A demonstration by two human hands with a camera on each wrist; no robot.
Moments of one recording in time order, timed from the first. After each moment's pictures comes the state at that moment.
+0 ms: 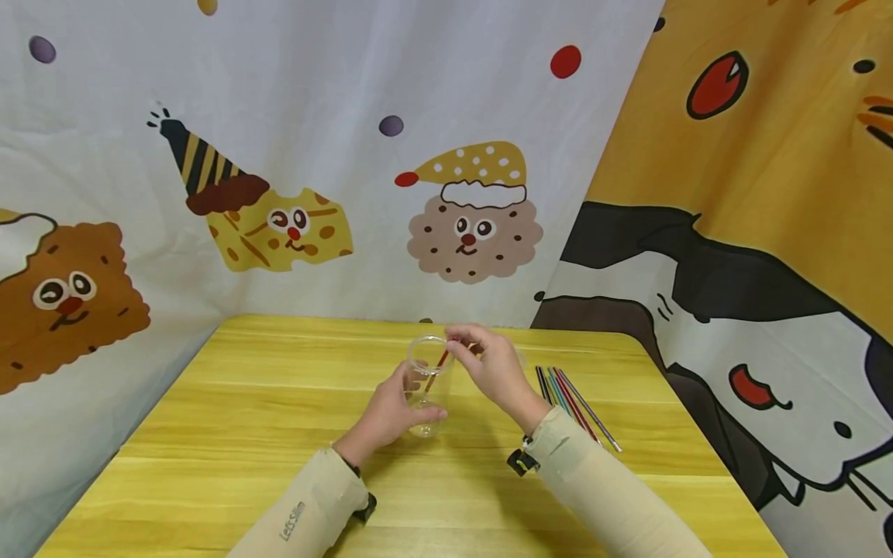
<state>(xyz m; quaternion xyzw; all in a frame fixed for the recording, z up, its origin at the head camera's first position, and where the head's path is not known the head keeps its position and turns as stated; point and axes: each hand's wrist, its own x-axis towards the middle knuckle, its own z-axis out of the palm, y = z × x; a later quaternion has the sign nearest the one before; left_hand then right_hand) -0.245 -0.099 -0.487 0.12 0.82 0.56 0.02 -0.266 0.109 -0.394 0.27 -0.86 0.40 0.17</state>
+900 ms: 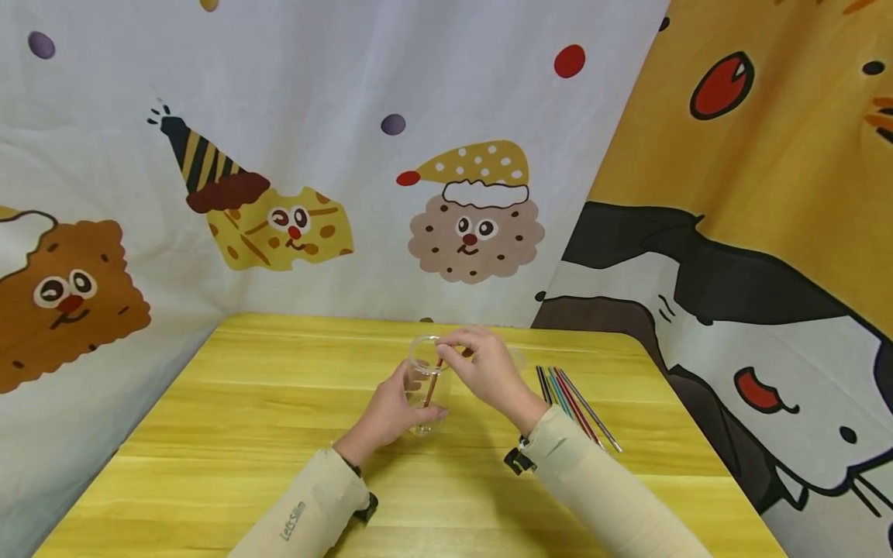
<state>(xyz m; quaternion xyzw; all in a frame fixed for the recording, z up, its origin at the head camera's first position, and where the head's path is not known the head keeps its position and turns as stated) -0.245 -0.099 -0.486 0.12 0.82 0.56 0.03 -0.262 0.100 -0.387 0.29 -0.87 0.37 0.15</state>
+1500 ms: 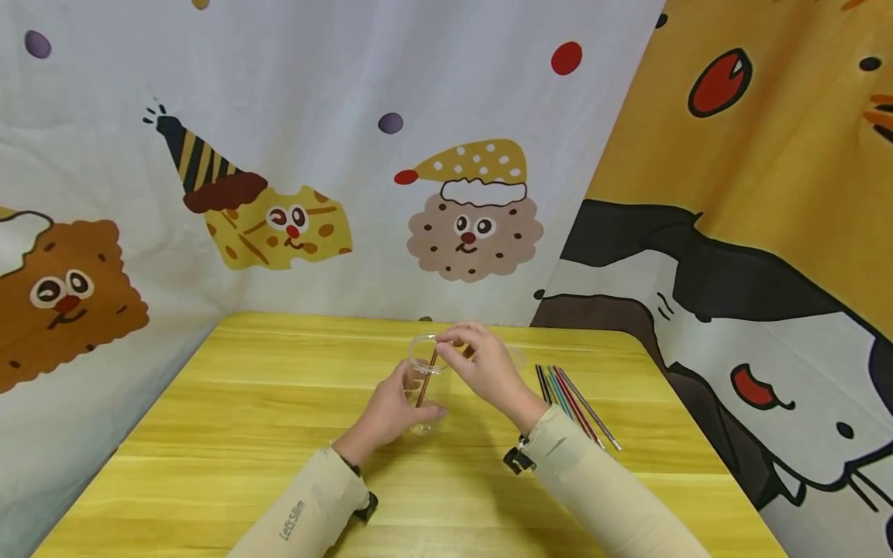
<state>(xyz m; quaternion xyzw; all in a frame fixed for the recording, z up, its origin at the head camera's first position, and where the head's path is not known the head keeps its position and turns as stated) -0.244 -0.099 -0.486 0.12 0.81 0.57 0.04 -0.264 0.103 -0.391 0.29 -0.87 0.39 0.13</state>
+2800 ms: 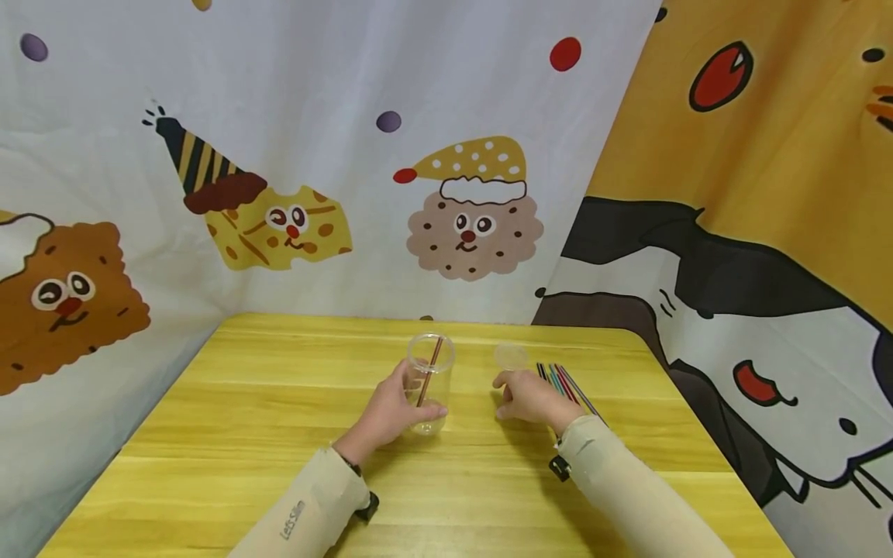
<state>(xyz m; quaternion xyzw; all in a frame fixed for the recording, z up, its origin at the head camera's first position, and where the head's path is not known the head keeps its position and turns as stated) -0.243 -0.099 -0.486 0.10 0.82 0.57 0.04 -0.290 0.190 -0.458 0.17 -0.96 0.18 -0.13</state>
